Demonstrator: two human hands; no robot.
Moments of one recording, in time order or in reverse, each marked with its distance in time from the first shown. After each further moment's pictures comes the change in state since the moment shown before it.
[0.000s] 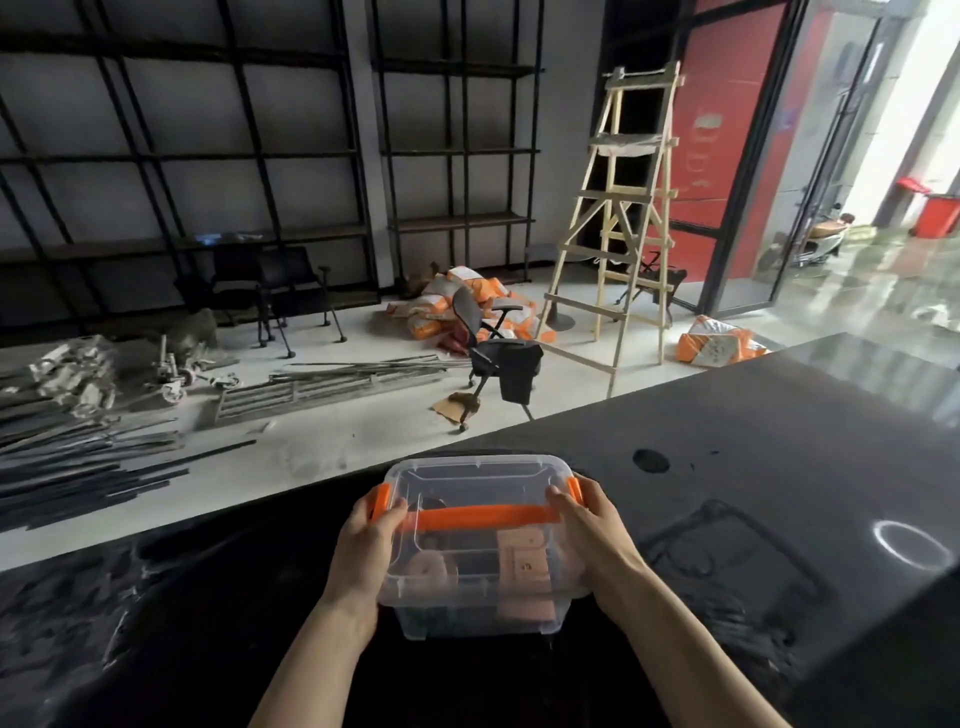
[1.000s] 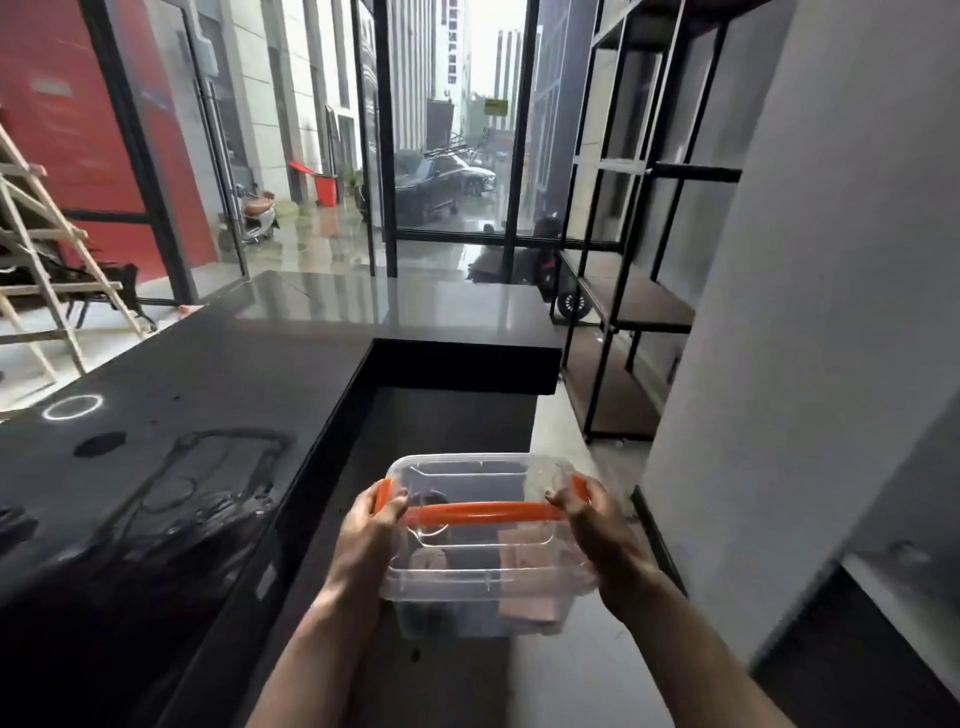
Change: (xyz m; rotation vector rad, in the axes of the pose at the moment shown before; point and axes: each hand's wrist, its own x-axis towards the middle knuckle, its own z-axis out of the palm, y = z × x) left_hand -0.270 -0.129 0.282 0.131 -1.177 0.034; right_hand -0.356 0.186 -0.279 0.195 1.102 0.096
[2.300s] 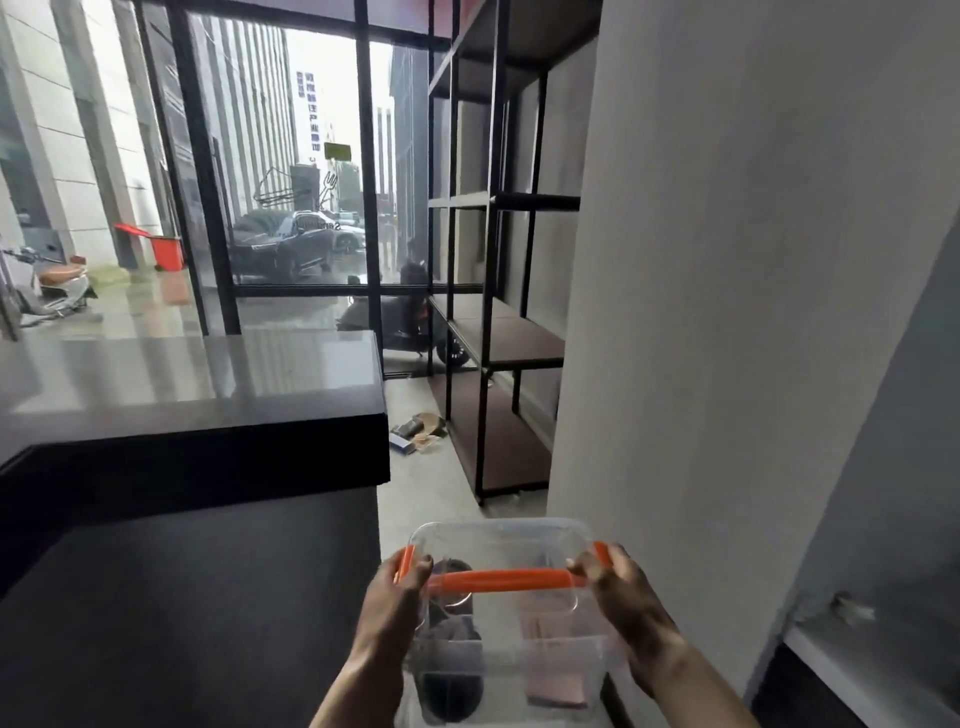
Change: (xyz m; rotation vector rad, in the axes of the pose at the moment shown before) left_hand 0.289 -0.130 0.359 0.124 -0.326 0.034; right_hand 0.328 0.120 -0.231 0.009 0.342 0.039
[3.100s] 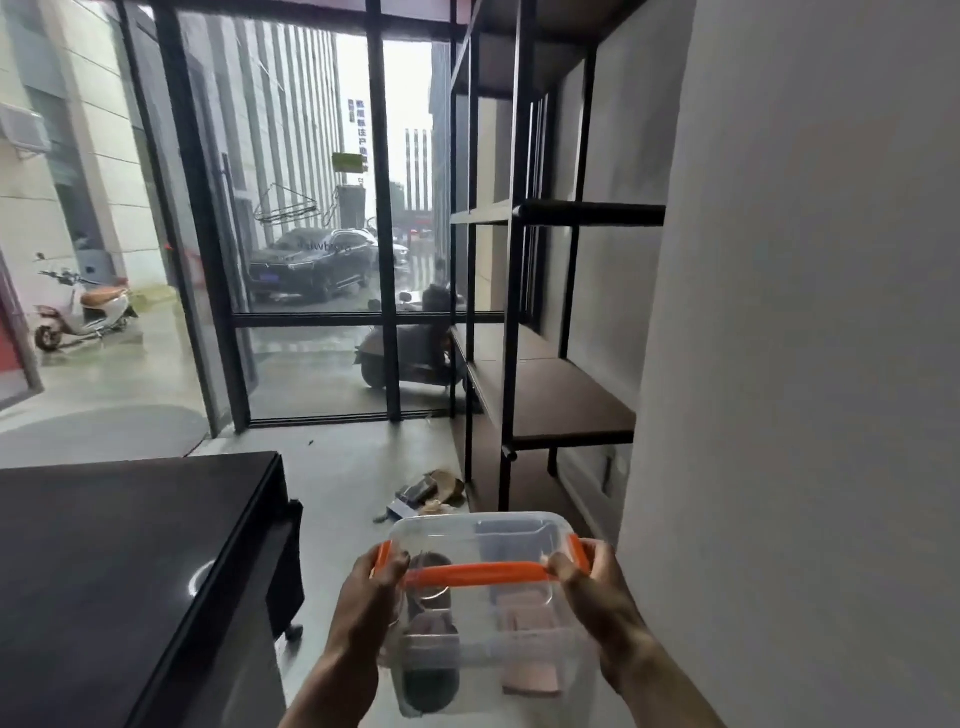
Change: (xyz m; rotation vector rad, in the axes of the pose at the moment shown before) left_hand 0.583 0.105 0.147 -0.060 0.135 -0.050; right_hand 0.603 -0.164 0.080 0.081 -0.109 -0.055
